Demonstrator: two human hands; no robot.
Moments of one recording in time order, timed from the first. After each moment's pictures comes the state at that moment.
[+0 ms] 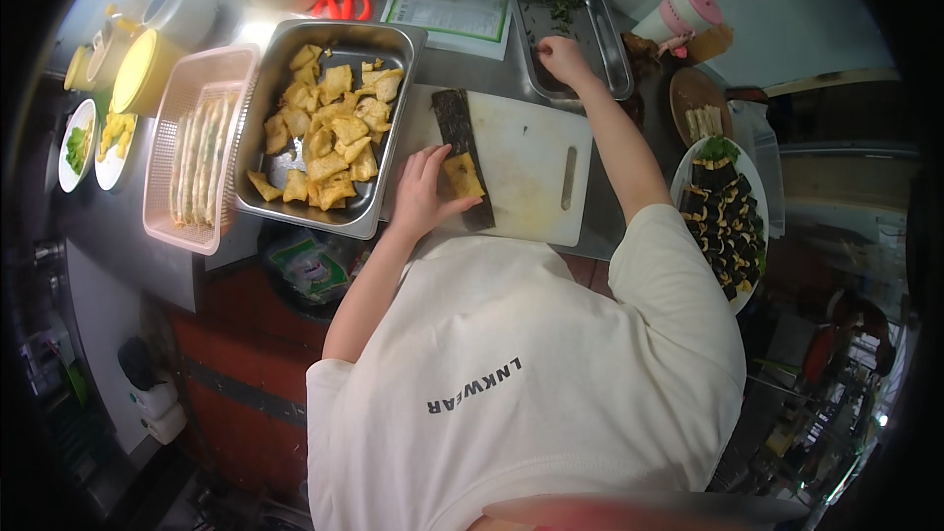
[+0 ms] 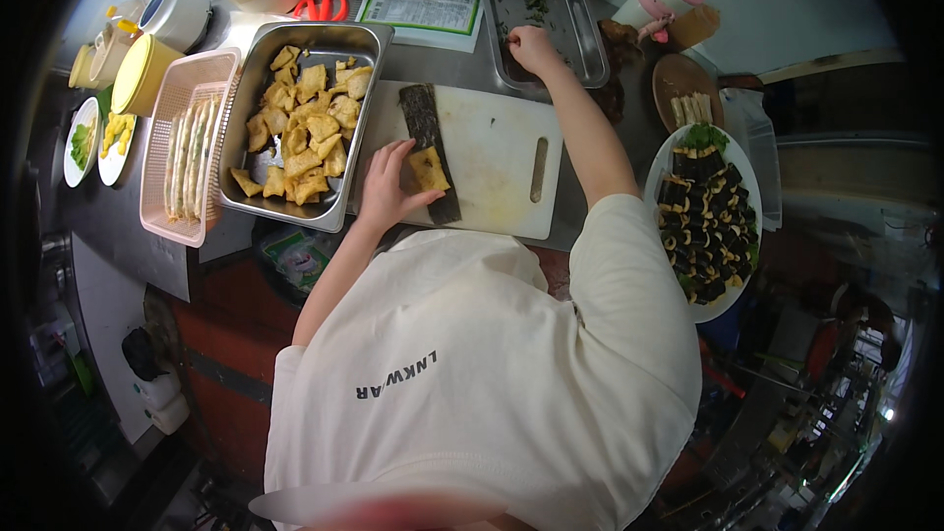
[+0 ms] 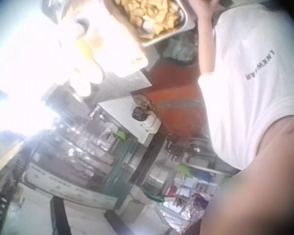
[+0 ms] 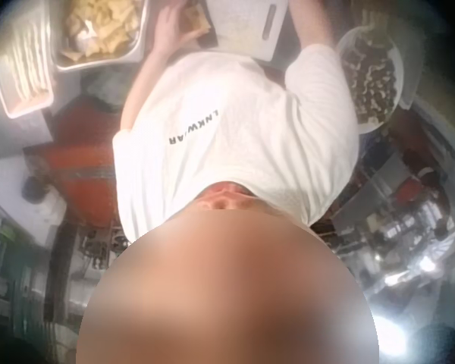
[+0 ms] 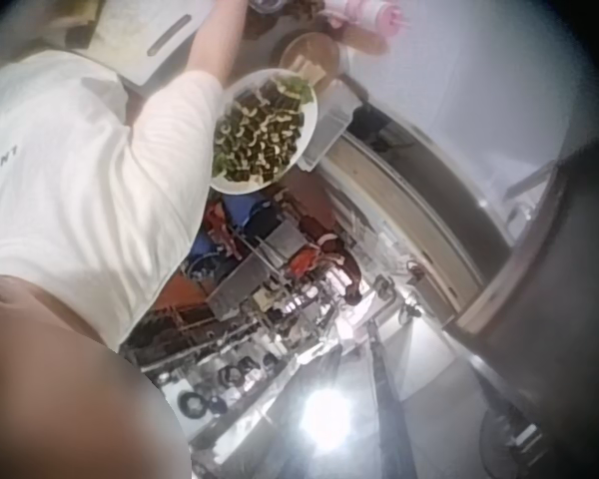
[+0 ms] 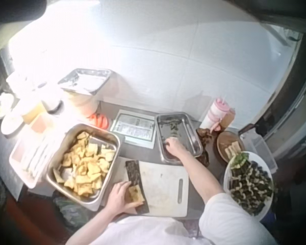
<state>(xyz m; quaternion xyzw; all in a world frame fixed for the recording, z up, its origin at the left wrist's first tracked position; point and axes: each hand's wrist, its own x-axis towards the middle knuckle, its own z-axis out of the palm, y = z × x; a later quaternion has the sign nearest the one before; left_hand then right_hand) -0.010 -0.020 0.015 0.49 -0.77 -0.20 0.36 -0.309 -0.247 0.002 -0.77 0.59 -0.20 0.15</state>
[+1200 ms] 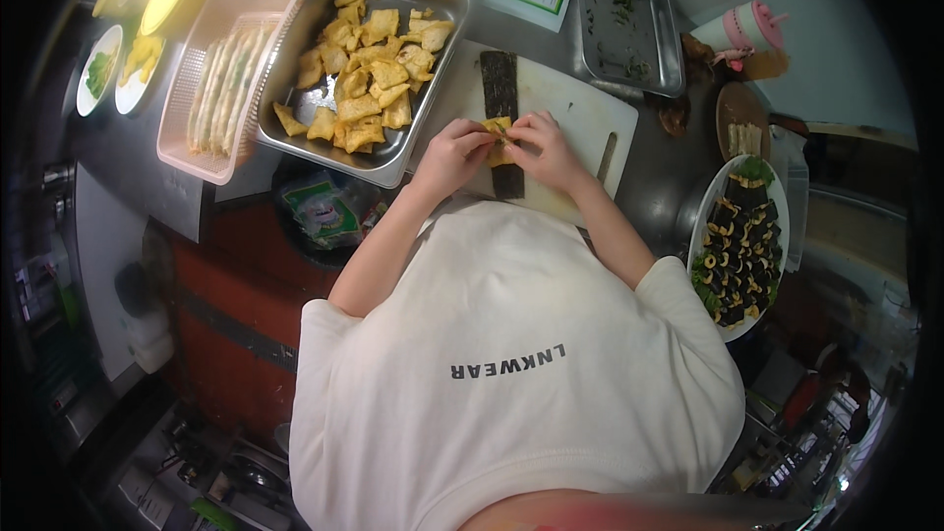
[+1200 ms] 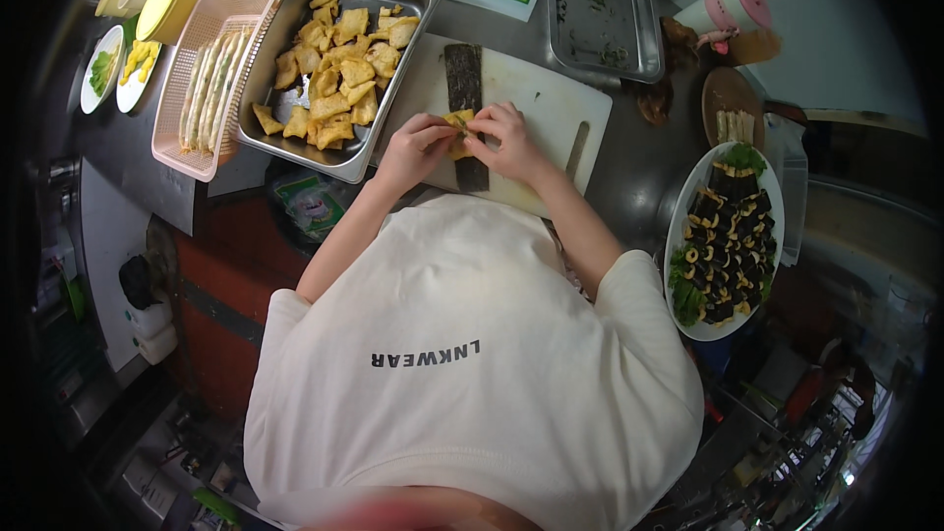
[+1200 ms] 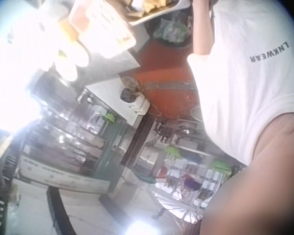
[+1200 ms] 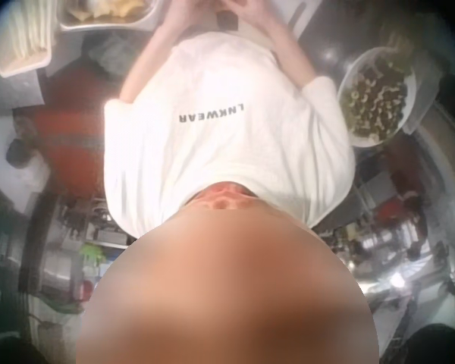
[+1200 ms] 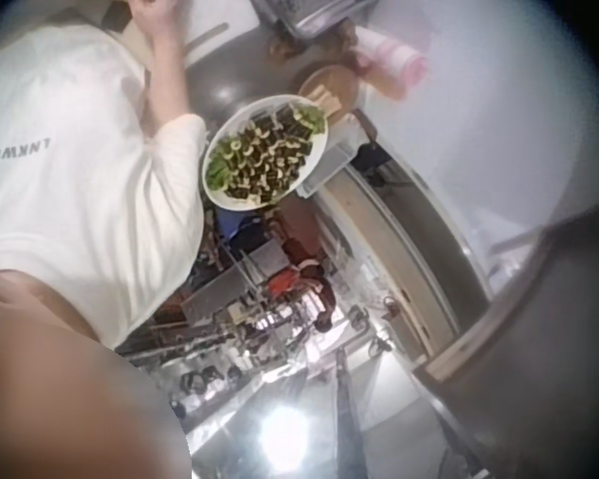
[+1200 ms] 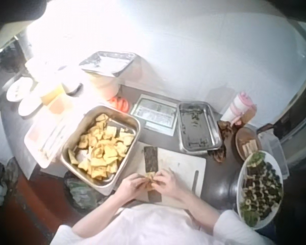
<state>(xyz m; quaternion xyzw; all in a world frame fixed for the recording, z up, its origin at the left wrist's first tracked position) -0.009 -0.015 0.017 0.47 -0.74 -0.25 0.42 -0.207 -0.046 0.017 -0.79 0.39 -0.33 0.33</state>
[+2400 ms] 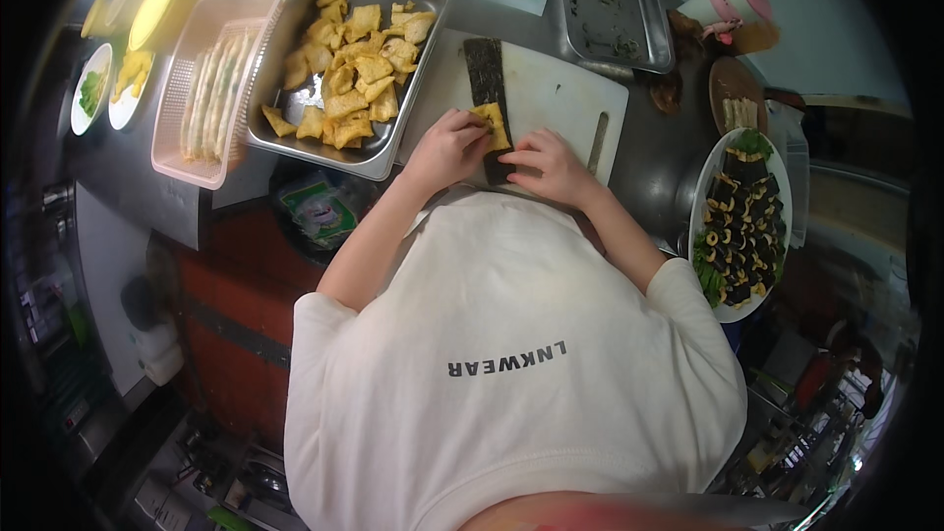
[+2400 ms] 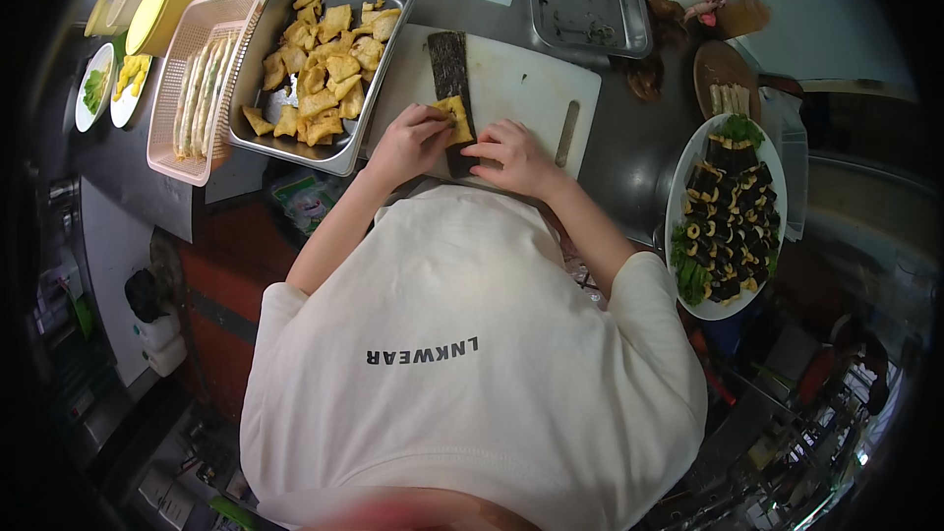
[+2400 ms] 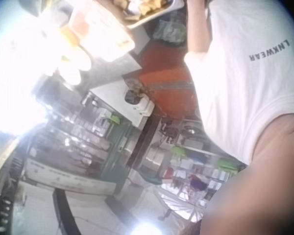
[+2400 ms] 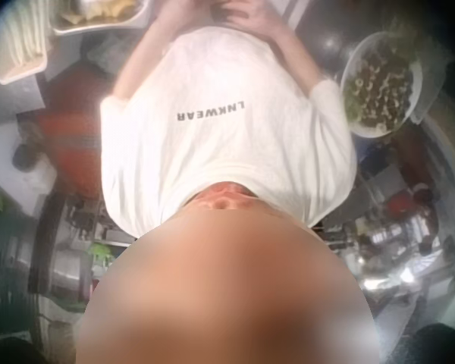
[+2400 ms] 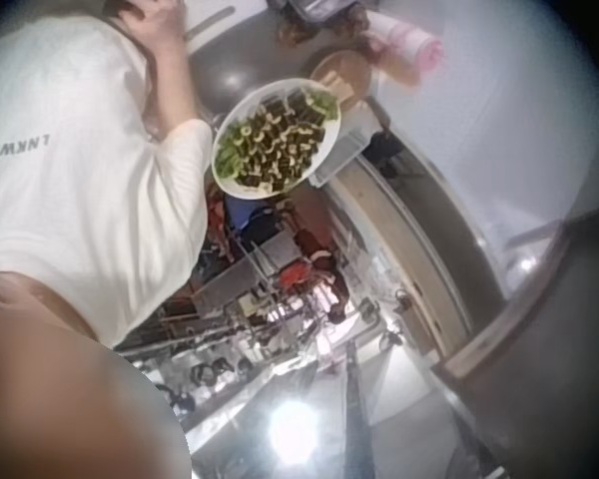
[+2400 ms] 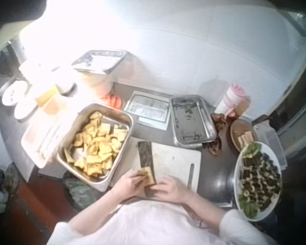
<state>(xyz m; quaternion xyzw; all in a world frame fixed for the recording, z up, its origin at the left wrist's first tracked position) -0.011 -0.014 0.020 0.42 -0.80 -0.24 0.36 -0.238 -0.009 0.033 -0.86 0.35 -0.23 0.30</state>
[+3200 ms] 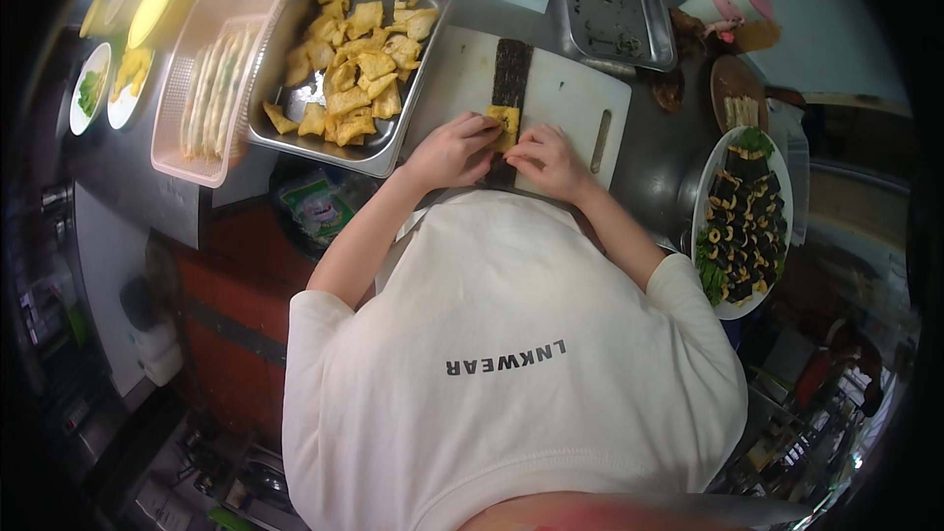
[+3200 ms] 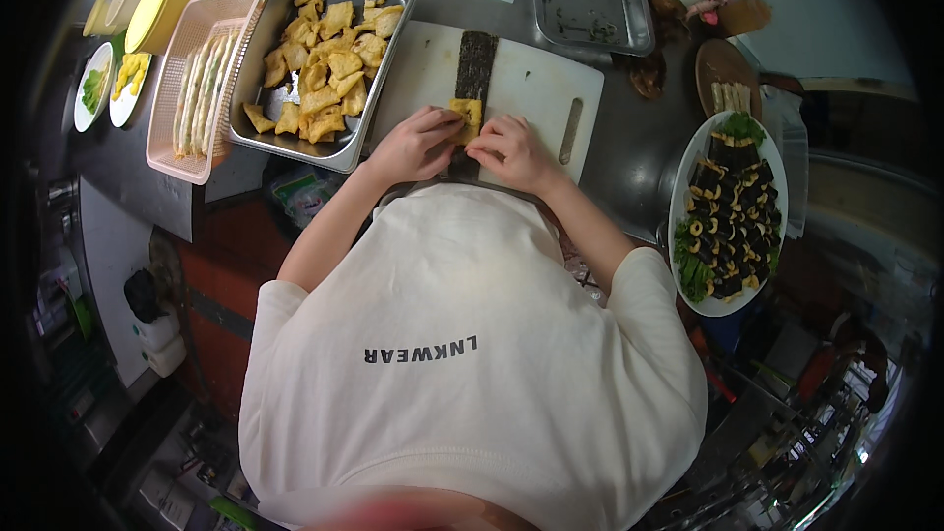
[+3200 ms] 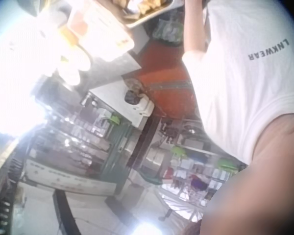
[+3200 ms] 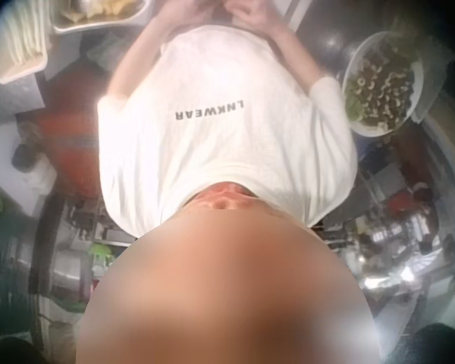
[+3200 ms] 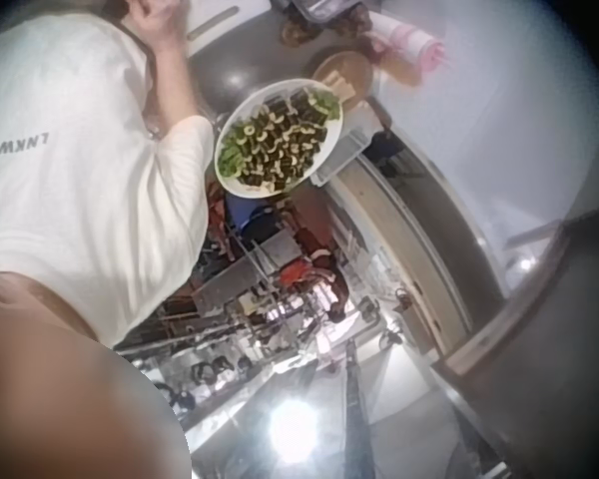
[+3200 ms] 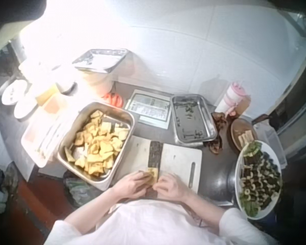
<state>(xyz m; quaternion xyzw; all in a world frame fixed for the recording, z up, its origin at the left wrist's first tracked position) -0.001 -0.018 0.025 0.31 -0.85 -0.26 0.34 -0.229 -0.009 0.025 -0.84 0.37 -0.28 0.29</state>
